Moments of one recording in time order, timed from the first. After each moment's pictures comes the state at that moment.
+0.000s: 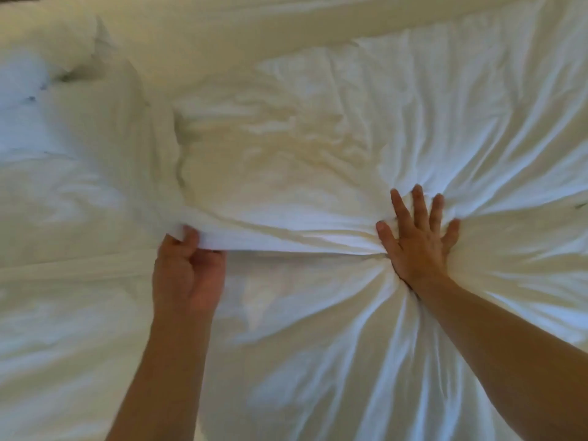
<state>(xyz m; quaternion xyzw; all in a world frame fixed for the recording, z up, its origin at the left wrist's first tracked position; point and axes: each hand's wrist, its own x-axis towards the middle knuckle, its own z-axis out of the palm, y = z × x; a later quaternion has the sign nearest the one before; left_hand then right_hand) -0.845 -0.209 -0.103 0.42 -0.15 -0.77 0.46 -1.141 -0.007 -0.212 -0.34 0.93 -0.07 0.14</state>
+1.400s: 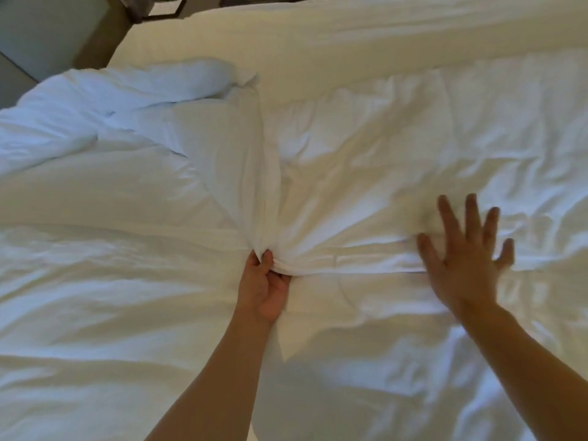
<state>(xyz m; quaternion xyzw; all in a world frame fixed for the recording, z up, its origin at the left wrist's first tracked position) -0.750 -0.201 -0.148 0.47 -0.10 -0.76 0.43 -1.018 -0.054 -0.133 -0.36 0.90 -0.22 0.11</state>
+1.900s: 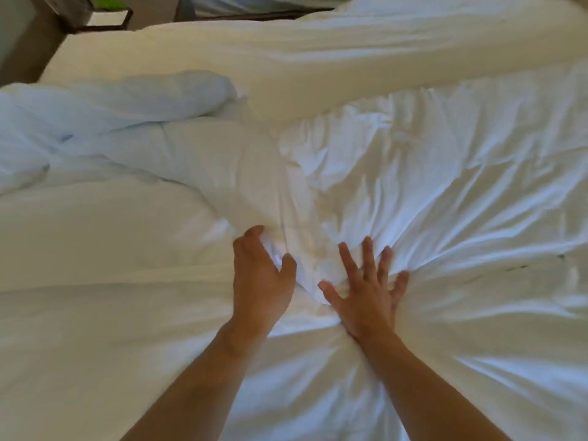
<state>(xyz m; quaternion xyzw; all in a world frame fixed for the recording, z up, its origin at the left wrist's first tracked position) -0.688 -0.297 -0.116 0.50 -0.75 -0.35 0.23 -0.828 -0.161 -0.198 -0.37 0.91 -0.09 0.18</state>
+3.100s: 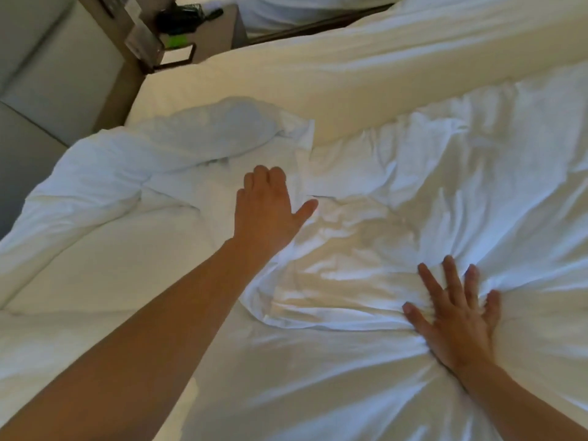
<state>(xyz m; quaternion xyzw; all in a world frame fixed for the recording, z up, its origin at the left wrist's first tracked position) -0.674 -0.467 -0.052 0.41 -0.91 0.03 0.09 -0.838 -0.156 -0.225 -0.38 0.91 -0.08 0.14</state>
